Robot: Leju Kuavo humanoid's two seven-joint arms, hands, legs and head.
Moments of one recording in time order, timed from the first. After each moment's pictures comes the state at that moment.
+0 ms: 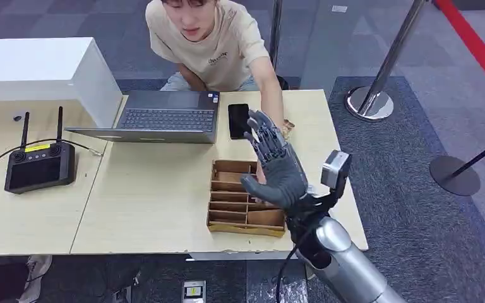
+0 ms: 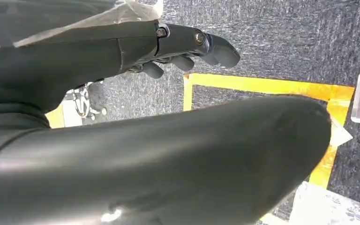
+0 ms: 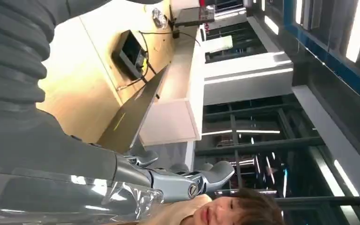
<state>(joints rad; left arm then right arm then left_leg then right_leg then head) -0.34 0.13 -1.24 -0.19 1.31 0.29 0.36 -0.38 -0.15 0.64 -1.61 -0.44 -0.15 -0.24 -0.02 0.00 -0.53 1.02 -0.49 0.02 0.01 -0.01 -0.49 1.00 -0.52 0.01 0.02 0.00</state>
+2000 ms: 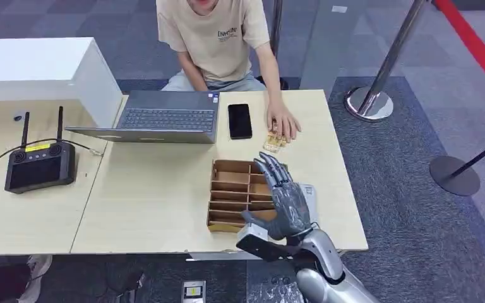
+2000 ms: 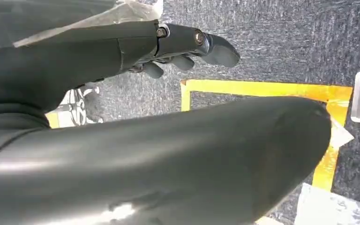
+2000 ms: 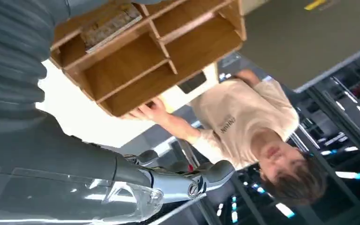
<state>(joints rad) -0.32 0.10 -1.26 -0.19 1.27 0.30 0.33 -0.24 -0.20 0.71 -1.48 0.80 -0.65 0.08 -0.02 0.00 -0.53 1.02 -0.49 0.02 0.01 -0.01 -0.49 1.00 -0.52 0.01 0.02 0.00</state>
